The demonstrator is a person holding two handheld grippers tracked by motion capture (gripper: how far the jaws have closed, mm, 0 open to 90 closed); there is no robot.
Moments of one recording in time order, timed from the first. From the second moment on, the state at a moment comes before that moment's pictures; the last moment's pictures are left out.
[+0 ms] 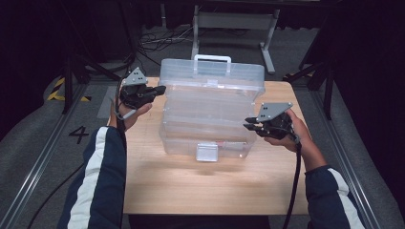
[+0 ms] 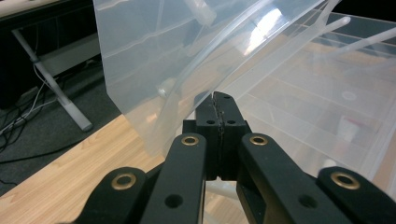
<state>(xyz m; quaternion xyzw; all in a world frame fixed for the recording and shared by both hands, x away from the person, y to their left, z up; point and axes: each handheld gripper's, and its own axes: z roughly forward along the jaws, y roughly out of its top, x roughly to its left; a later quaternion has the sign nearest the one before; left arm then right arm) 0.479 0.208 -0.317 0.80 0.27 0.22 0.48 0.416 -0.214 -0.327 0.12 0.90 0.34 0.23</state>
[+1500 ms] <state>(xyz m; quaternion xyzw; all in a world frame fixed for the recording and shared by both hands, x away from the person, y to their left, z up) 0.446 0.210 -0.342 0.83 0.23 0.20 0.46 0.405 -0.296 -0.390 0.26 0.86 0.37 0.23</state>
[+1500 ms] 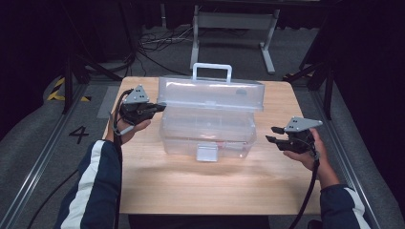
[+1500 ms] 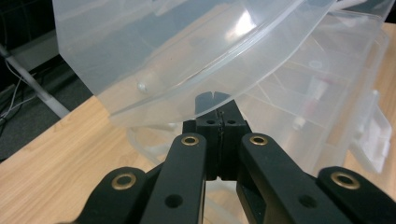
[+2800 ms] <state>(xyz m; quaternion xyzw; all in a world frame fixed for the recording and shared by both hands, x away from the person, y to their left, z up) 0.417 0.227 -0.373 0.84 0.24 0.20 0.44 0.404 -0.295 -0.402 0.28 0.85 0.39 0.21</state>
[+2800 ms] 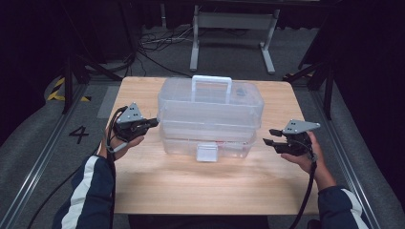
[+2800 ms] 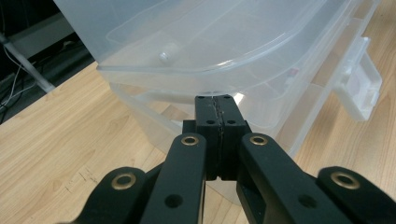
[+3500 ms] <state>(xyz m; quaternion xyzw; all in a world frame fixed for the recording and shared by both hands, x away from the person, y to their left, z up) 0.417 0.224 -0.377 0.84 0.24 0.20 0.44 0.404 -0.295 -0.402 0.28 0.85 0.39 0.21</state>
